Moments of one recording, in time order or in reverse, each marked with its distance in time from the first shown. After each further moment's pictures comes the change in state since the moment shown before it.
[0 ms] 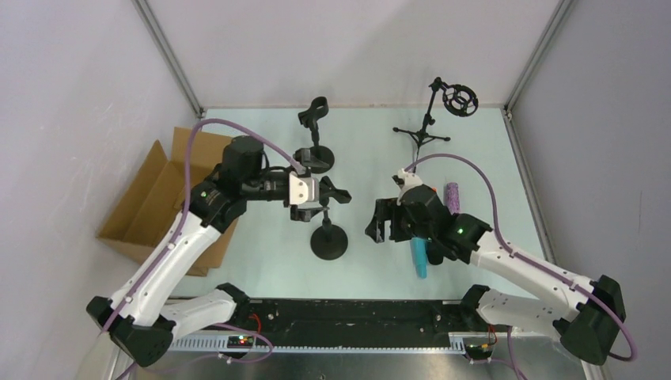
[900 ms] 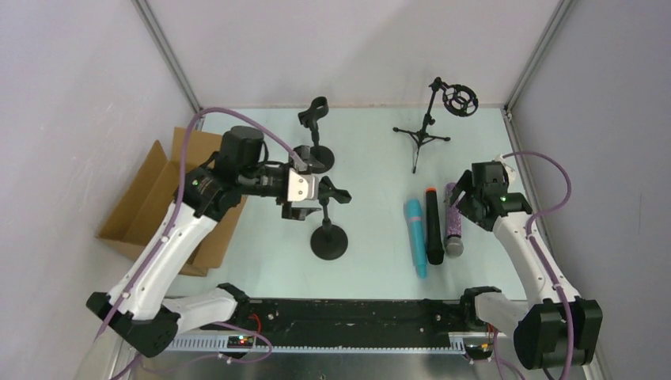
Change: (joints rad) left arm 0.005 0.100 0.186 -0.312 -0.011 0.139; right arm -0.759 0.039 0.049 -0.291 0.171 0.001
